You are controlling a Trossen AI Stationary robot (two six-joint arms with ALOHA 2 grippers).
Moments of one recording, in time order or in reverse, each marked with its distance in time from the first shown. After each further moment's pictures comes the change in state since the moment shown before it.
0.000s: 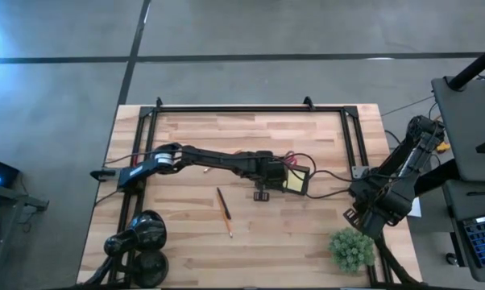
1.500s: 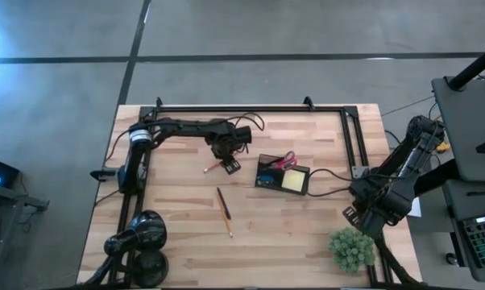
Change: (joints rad) left arm 0.334 -0.271 -0.491 -0.163 0.207 -0.411; right arm 0.000 -0.002 -0.006 -0.006 0.018 0.046
